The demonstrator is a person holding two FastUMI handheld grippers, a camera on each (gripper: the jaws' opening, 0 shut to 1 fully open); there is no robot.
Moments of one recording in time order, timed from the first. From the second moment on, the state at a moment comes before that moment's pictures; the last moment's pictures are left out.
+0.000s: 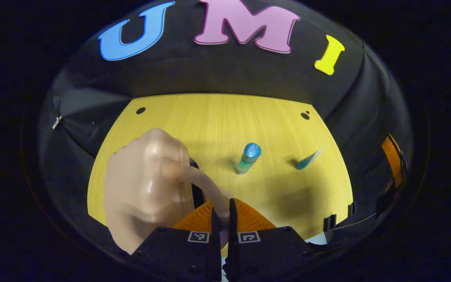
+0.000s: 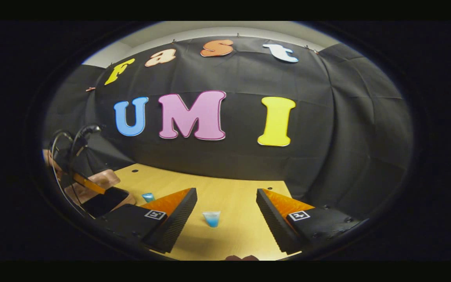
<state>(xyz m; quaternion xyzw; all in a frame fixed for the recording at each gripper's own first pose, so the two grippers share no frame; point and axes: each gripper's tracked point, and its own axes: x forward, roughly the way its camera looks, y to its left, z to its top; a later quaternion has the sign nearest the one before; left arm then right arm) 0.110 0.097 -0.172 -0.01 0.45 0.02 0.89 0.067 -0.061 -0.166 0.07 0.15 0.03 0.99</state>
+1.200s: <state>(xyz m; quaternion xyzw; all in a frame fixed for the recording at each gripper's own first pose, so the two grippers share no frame) 0.047 0.631 -0.254 -0.19 0.38 0.18 0.89 0.057 0.087 -0.102 0.04 0.18 -0.06 0.98</state>
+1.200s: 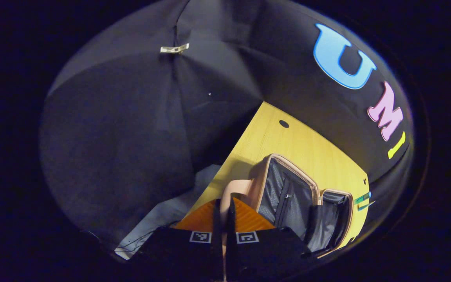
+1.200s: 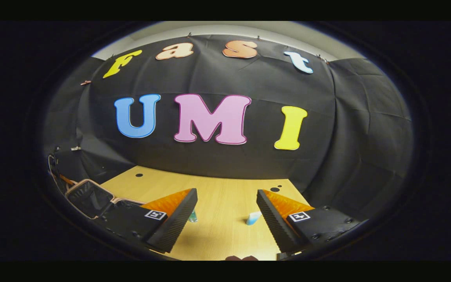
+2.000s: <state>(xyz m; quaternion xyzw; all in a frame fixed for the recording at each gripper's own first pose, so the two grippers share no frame) 0.080 0.537 -0.072 0.02 0.09 0.14 0.99 0.056 0.099 -0.109 0.03 0.18 -0.08 0.98</state>
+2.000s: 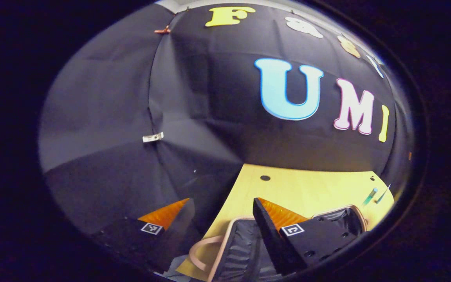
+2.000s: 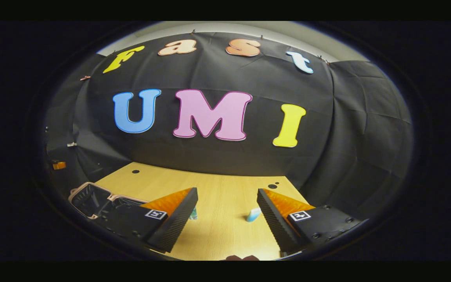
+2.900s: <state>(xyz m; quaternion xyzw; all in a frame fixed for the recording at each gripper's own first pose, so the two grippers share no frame) 0.124 0.179 -0.013 -0.03 0.00 -0.03 1.00 0.051 0.052 -0.133 0.01 0.16 -0.04 0.99</state>
